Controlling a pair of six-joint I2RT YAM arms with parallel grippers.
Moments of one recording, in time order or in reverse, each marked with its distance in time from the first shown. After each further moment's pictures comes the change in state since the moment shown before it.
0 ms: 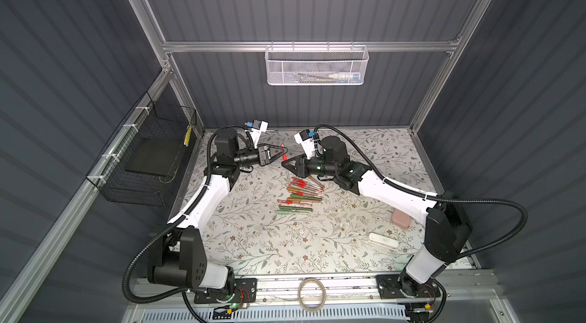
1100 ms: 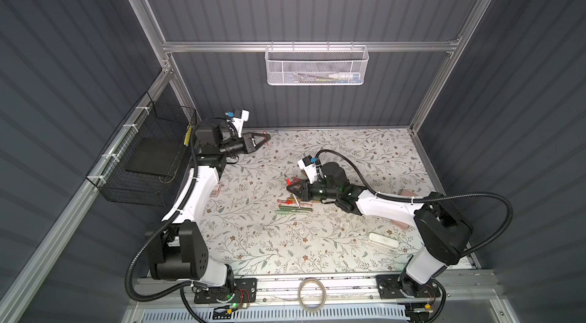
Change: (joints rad) left arm 0.174 0.043 0.201 -0.156 -0.098 0.093; right arm 0.045 0.000 -0.379 0.216 0.010 0.070
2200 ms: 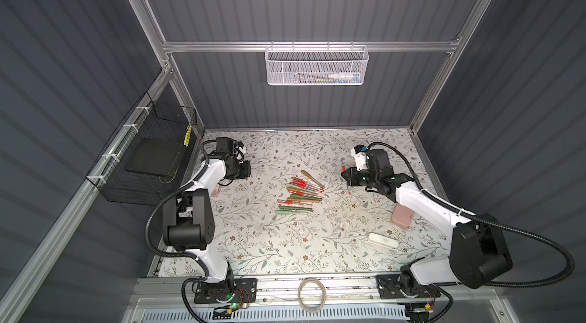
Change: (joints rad) left arm -0.008 0.299 -0.031 -0.548 -0.737 0.420; right arm -0.462 -0.262 -0.008 -0.539 0.225 -0.261
